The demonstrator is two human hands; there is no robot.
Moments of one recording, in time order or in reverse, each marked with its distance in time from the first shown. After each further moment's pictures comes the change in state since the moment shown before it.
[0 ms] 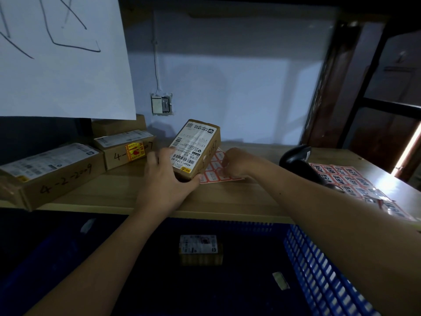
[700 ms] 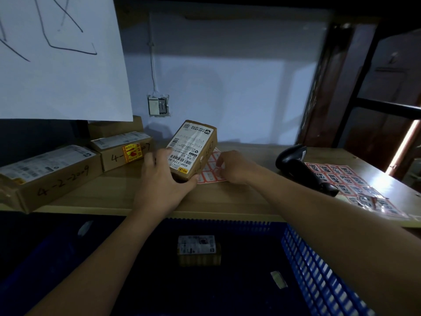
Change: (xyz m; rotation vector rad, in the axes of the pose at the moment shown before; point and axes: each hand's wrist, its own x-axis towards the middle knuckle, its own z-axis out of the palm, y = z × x) left_hand -0.002 0.001 0.000 -0.003 0.020 0.016; right_hand -0.021 0.000 0.004 0.050 0.079 -0.083
